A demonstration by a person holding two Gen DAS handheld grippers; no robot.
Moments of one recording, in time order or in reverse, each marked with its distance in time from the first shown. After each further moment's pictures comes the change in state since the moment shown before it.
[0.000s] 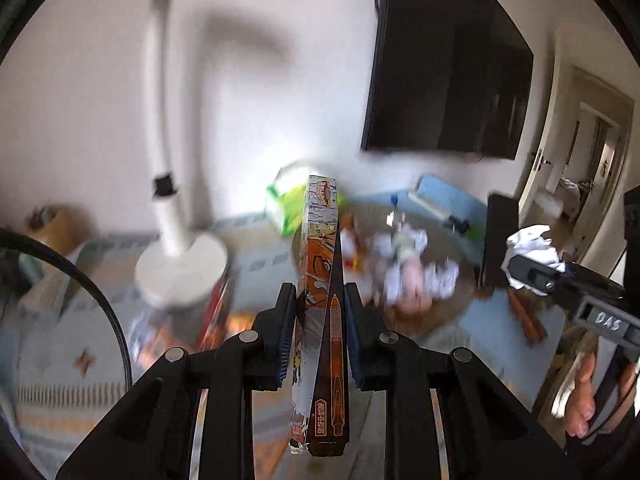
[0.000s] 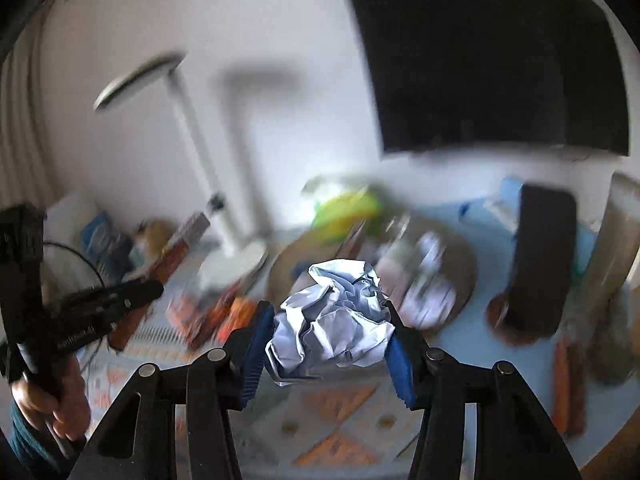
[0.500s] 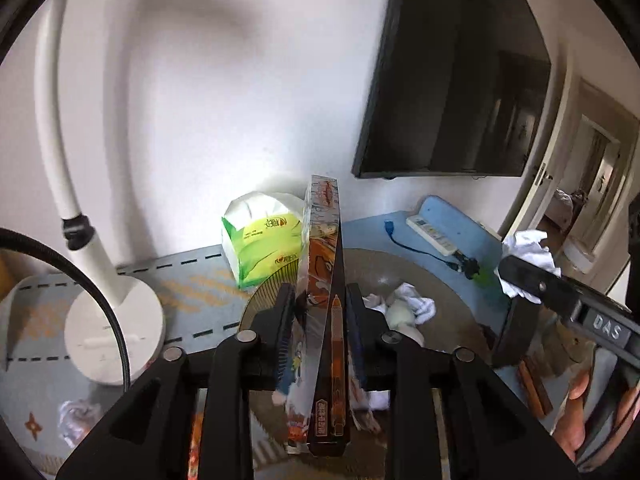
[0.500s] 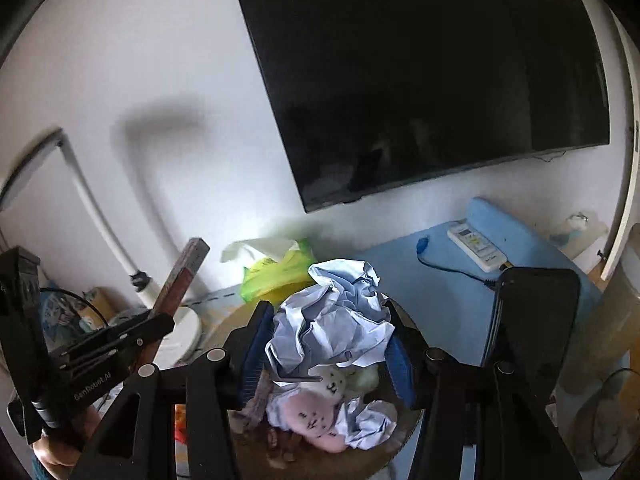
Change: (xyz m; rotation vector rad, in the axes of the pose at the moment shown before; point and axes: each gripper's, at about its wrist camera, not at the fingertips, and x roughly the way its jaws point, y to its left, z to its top) left arm 0.124 -0.017 0.058 -0.046 0.038 -0.050; right arm 0.082 -0.071 0.088 0.115 0.014 -0.118
